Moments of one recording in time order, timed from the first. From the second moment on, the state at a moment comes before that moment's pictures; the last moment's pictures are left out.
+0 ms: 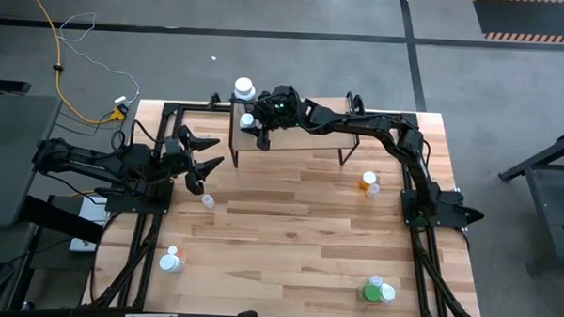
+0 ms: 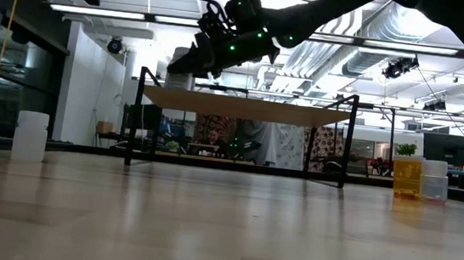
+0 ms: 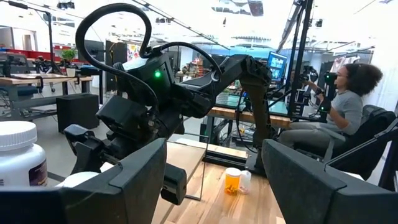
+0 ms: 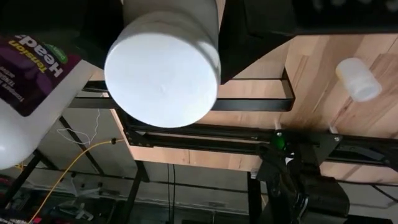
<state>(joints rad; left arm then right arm) -0.02 0.52 0.39 0.30 -0.48 0.00 -0.38 2.14 1.74 0.03 -0.30 -0.27</state>
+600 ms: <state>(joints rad) -0.02 0.52 0.39 0.30 -0.48 0.00 -0.41 2.12 1.92 -0.28 -0.31 -0.29</state>
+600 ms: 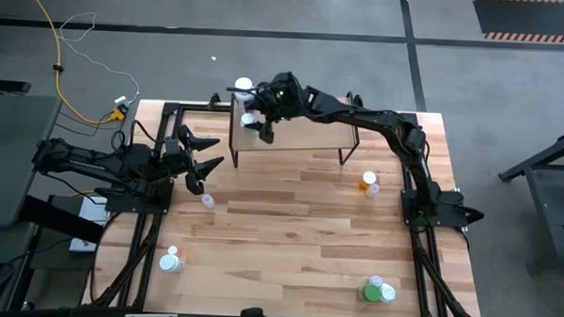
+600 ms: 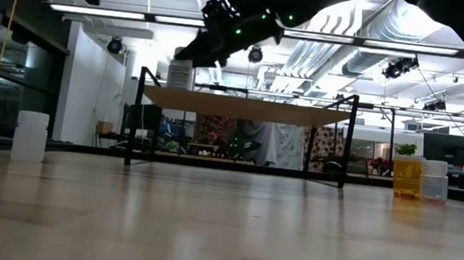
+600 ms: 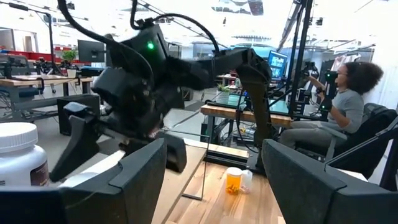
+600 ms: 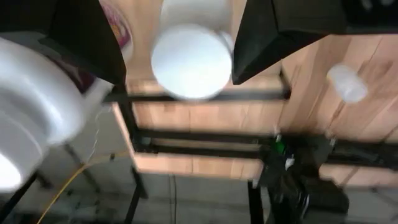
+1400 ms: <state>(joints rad) -0.02 0.51 0.39 0.35 -0.48 0.06 -0.25 1.34 0.95 0.11 -0.16 -0.17</state>
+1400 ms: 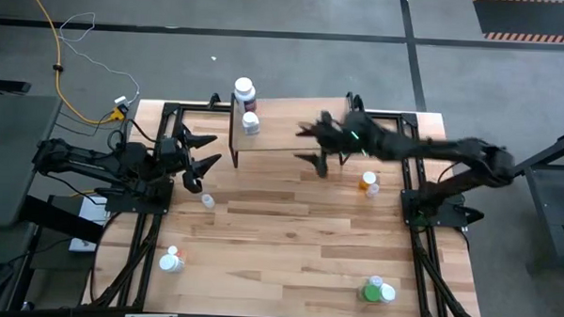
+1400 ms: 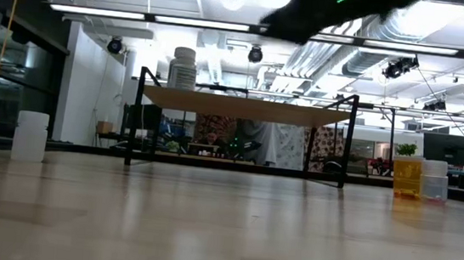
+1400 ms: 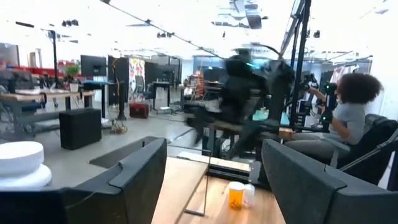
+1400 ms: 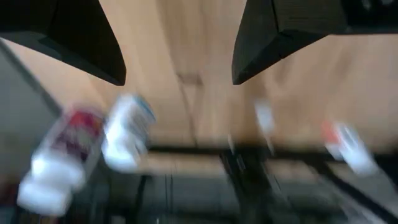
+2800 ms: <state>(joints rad) -0.04 0.84 0.68 -0.52 -0.55 -0.41 -0.04 1.18 0.56 0.80 -0.03 -0.11</state>
